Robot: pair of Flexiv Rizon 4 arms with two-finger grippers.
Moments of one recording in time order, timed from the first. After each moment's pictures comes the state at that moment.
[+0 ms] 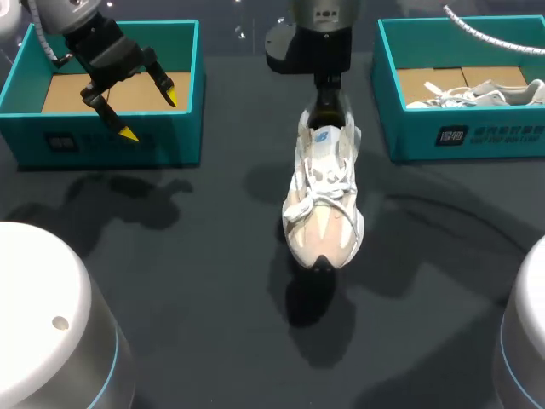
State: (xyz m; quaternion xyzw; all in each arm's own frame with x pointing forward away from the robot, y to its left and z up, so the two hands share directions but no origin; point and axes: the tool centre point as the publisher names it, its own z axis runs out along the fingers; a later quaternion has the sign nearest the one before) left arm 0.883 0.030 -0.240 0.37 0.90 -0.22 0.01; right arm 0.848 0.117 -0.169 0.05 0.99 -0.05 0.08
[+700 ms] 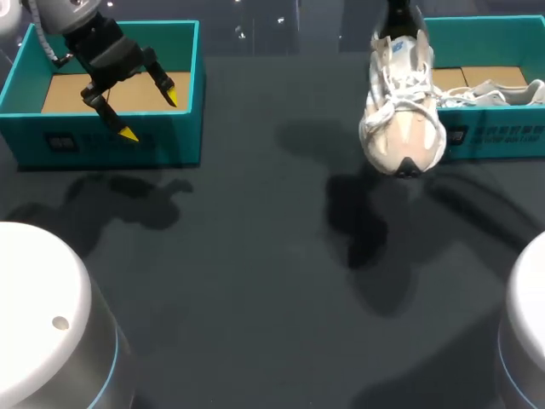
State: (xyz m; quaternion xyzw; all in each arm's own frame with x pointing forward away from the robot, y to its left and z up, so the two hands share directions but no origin) left arm 0.883 0.030 -0.240 0.37 0.90 -0.22 0.01; right arm 0.937 0.014 -0.099 0.05 0.99 -0.10 0.07
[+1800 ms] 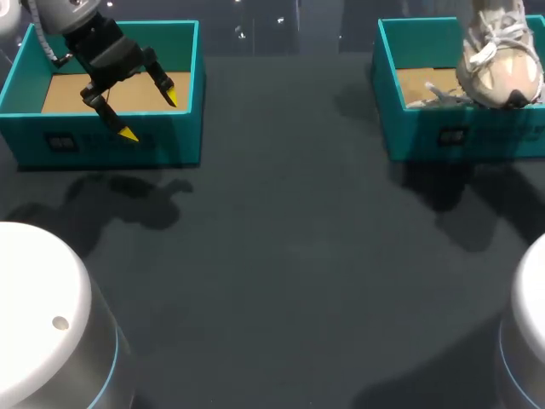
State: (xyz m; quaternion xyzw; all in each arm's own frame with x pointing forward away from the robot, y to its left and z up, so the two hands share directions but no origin) left arm 0.883 0.030 -0.240 0.37 0.90 -0.22 0.01; right arm 1.061 -0.157 -0.075 0.01 0.98 -0.15 0.10
